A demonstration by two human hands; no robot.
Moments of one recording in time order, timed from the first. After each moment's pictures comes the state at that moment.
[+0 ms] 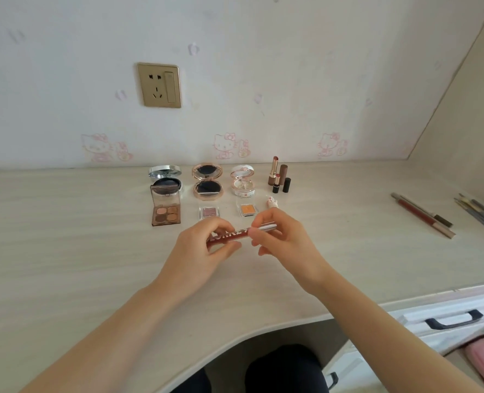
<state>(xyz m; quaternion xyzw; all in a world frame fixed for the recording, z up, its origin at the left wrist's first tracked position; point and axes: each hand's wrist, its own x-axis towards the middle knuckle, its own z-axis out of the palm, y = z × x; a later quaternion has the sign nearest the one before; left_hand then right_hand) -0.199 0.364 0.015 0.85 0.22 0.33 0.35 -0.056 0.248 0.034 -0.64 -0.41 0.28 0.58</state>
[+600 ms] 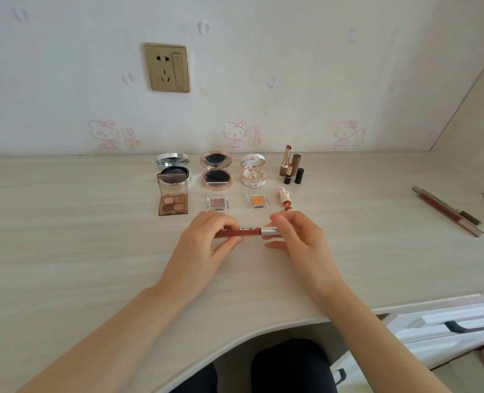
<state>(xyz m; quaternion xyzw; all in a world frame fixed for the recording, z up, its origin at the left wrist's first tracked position) -0.202 0.368 0.001 0.88 0.18 0.38 0.25 -0.054 0.250 0.006 -0.63 -0.34 0.24 0.65</state>
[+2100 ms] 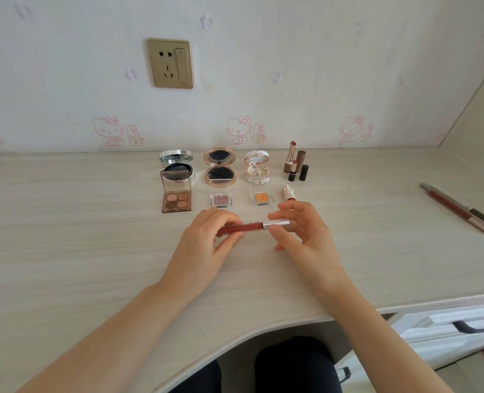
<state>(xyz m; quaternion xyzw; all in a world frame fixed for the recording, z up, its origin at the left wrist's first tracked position) -0.202 0.368 0.000 0.88 0.18 0.37 0.24 -0.054 0.247 0.007 -0.63 -0.40 0.21 0.63</state>
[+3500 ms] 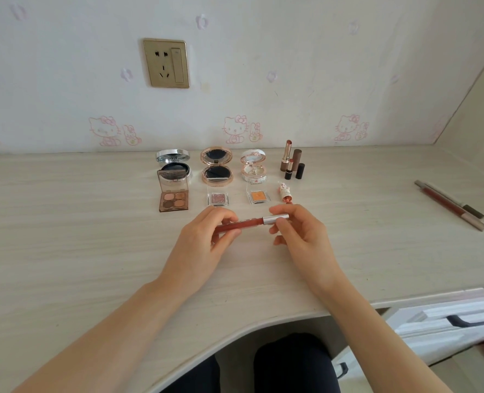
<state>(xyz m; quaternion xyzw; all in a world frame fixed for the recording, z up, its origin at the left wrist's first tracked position) -0.203 0.368 0.001 0.88 0.19 0.36 0.26 -0.050 0.250 0.003 -0.64 -0.39 0.20 0.63</state>
